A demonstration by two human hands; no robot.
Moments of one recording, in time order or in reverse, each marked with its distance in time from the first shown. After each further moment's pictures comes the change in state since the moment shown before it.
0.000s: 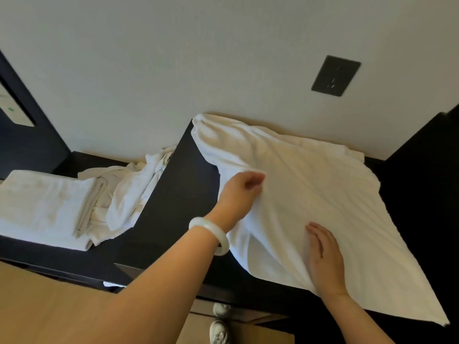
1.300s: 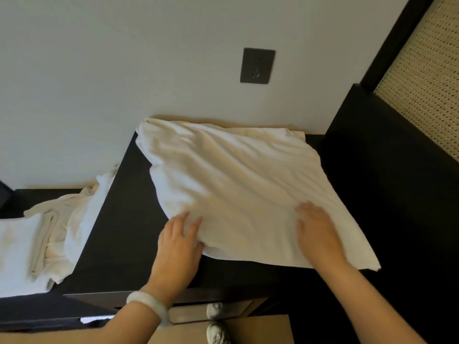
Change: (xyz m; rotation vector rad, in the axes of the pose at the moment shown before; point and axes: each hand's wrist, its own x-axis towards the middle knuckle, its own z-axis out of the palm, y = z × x) left_hand -0.084 -0.069 0.013 1.054 0.029 0.287; right_hand 0.007 0.017 -0.081 -0.656 -0.095 -0.053
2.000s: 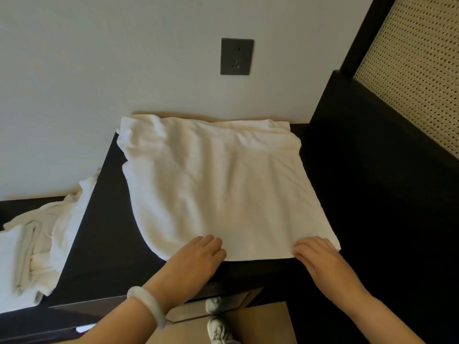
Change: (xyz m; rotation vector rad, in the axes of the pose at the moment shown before) left_hand -0.002 0.031 -0.019 0.173 -0.205 0.799; right_hand -0.086 0.041 0.000 0.146 -0.015 -0.324
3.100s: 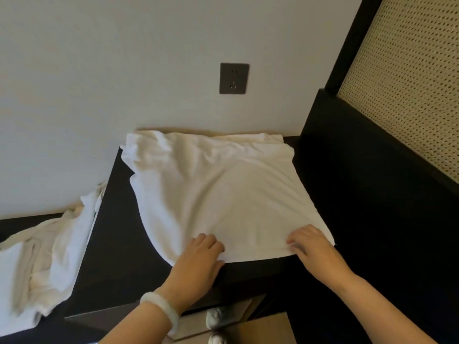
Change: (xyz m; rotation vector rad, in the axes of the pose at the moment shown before) left_hand -0.010 -0.010 0.014 -0.281 0.135 -0.289; right_hand 0.028 -0.011 0.000 0.042 -0.006 0.130
